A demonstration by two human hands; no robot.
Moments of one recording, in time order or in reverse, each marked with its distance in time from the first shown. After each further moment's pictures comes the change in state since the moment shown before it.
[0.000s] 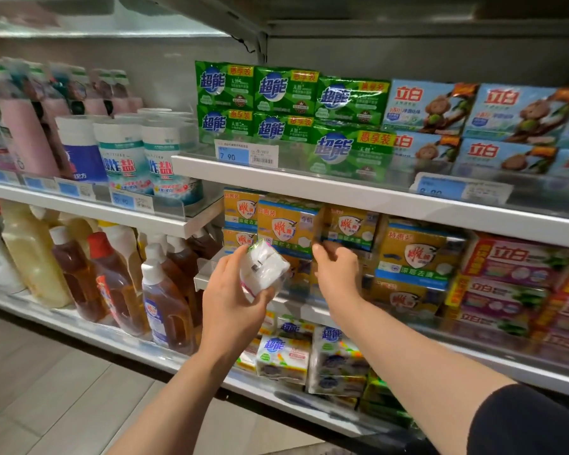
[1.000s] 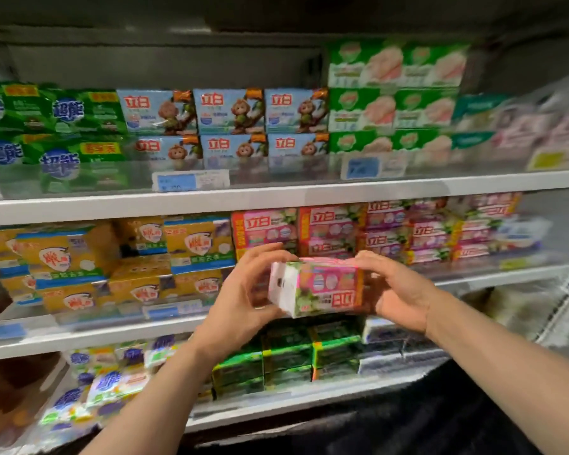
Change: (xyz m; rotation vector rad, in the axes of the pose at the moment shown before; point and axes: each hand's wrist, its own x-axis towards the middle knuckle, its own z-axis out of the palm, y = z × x) left_hand -0.063 0.188 0.167 -0.689 -0.827 0.303; right_hand -0.066 0.020 -0.382 0.546 -0.213 0.282
